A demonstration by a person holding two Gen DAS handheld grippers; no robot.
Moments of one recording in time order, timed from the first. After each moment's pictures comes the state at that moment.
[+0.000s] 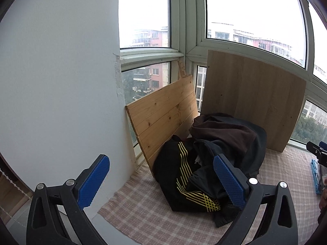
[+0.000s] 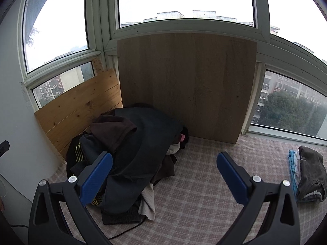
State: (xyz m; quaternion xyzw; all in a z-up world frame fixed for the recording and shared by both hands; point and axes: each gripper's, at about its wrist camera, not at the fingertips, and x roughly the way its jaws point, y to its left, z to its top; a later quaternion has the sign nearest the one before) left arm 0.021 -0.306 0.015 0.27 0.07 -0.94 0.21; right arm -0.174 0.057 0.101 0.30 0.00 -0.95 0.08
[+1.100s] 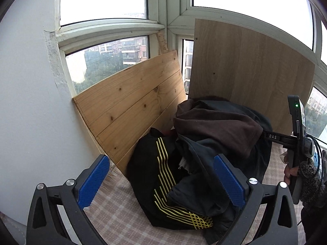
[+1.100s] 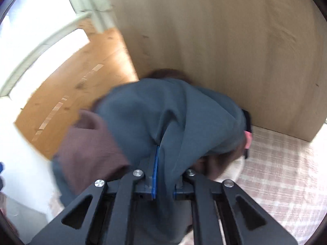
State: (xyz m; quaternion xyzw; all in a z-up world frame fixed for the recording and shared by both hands) left arm -0.090 -0.294 -0.026 0.34 0.07 -0.92 0.19; right arm -0.367 -0.007 -0.009 0.42 -0.07 -0.88 0.23
